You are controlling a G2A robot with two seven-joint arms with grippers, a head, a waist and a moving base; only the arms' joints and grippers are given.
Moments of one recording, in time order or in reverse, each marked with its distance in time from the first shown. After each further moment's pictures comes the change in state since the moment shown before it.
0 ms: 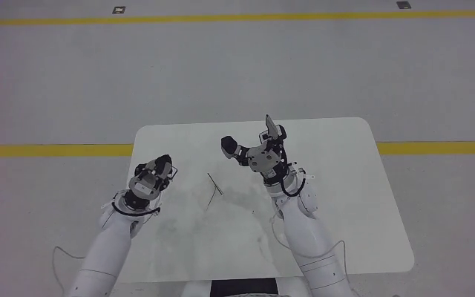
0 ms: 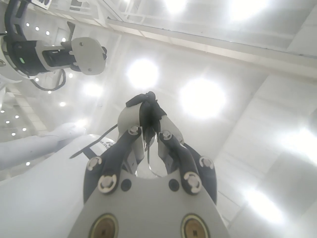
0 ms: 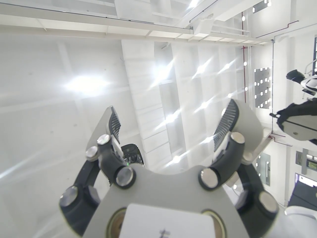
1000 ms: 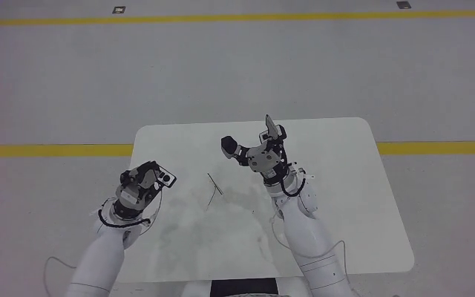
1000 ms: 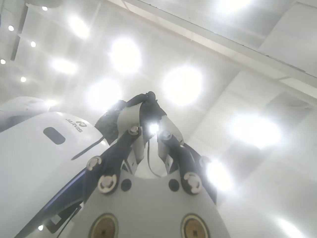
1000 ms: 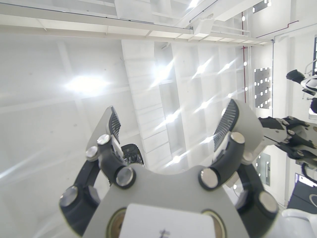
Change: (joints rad) left arm 0.088 0.038 0.008 -0.117 -0.190 0.148 -0.043; right arm 0.000 0.000 0.000 0.000 0.000 0.000 0.000
